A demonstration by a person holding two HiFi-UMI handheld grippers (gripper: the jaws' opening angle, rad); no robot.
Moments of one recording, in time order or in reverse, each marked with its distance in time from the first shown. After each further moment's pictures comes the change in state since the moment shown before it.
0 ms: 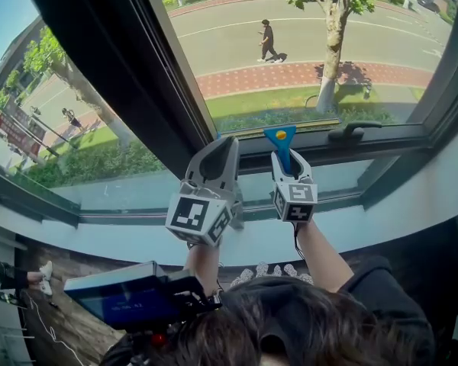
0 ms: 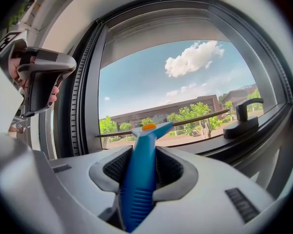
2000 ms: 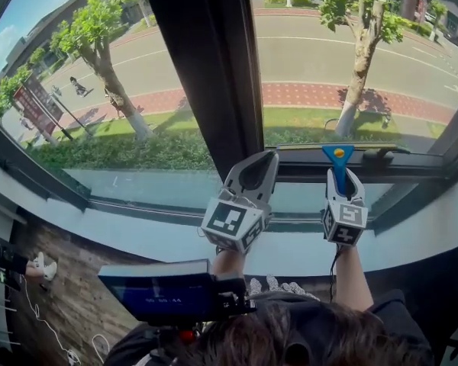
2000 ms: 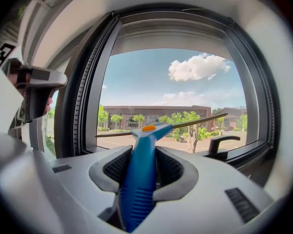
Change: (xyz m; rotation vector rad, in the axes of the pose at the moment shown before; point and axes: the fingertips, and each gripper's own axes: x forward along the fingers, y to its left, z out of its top) left arm -0.039 0.016 -0.012 -0.083 -0.035 -0.006; right arm -0.052 -0.019 0.035 -0.201 0.044 -0.139
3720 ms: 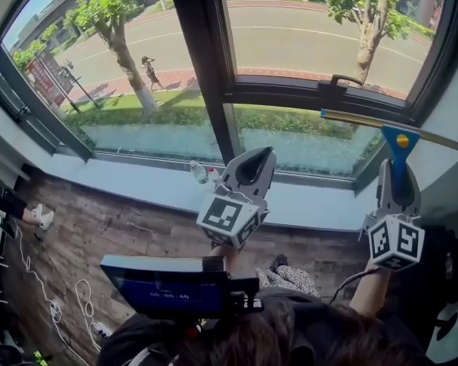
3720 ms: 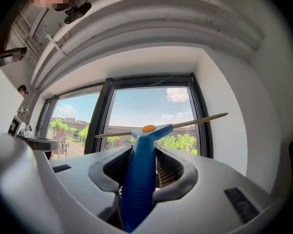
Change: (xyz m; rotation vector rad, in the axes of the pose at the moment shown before) left arm -0.181 -0.295 0.001 -0.010 0.008 0.096; right arm -0.413 -0.169 0.067 -0.004 -0.298 -0.018
